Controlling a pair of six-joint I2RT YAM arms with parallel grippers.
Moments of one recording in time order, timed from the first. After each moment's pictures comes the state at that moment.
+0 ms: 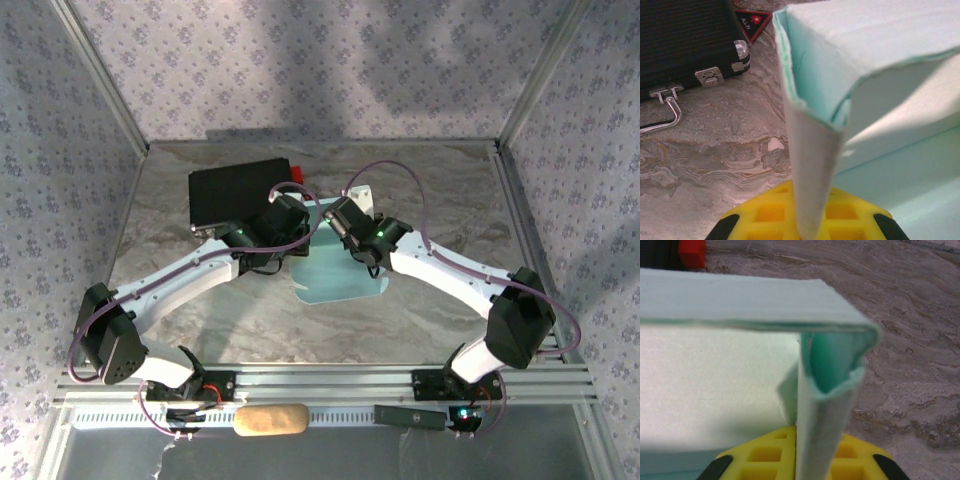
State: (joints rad) left arm -0.83 1.41 1.17 -0.61 -0.24 -0.61; right arm 0.82 1.52 1.22 -0.65 0.63 0.46
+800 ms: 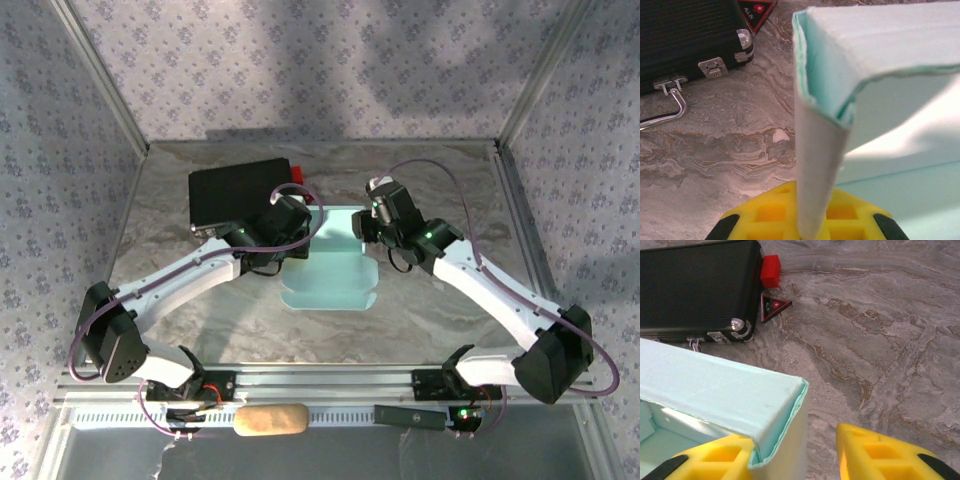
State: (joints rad) left arm -0.84 1.42 1.19 -0.65 -0.25 -0.61; right arm 0.66 1.29 1.13 -0.56 0.20 0.37
